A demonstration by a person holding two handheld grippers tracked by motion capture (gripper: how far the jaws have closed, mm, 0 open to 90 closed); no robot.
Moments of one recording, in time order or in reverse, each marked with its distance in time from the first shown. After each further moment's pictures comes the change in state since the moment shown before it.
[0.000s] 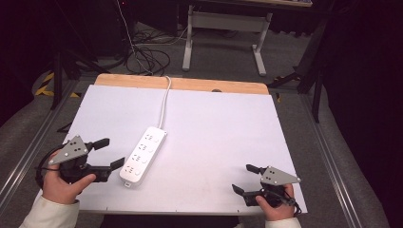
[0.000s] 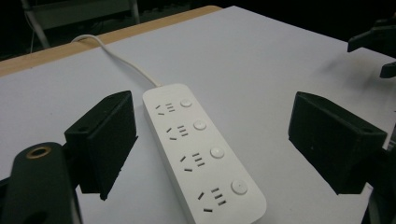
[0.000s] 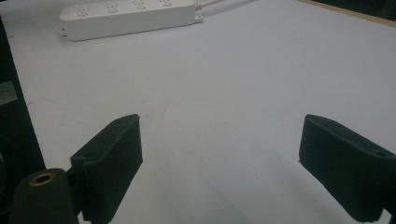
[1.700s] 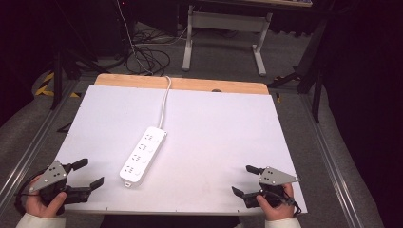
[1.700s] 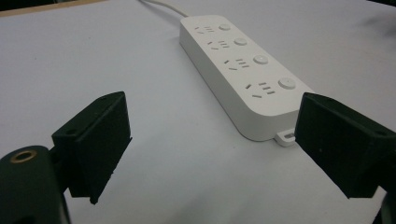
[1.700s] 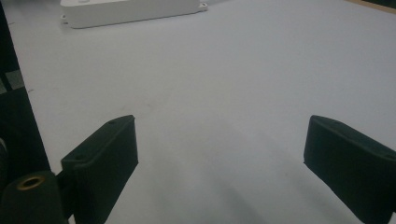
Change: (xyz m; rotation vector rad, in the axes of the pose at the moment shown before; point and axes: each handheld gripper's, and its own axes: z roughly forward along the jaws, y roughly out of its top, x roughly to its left) left arm 0.021 -0.089 -0.029 0.019 0.090 -0.025; right arm 0.000 -0.002 0.002 0.037 0.016 -0.011
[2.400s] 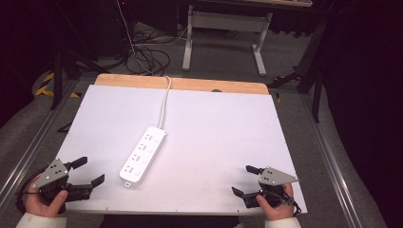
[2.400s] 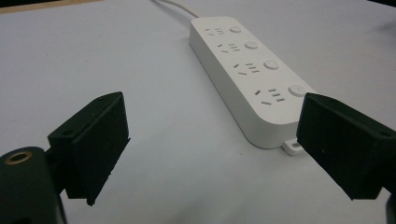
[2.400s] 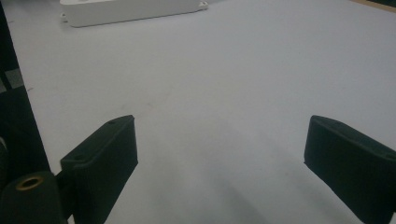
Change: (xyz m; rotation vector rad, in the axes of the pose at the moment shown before) left arm 0.000 0.004 0.003 0.003 0.036 -0.034; right arm 0.000 0.000 0.001 0.003 0.001 -0.002
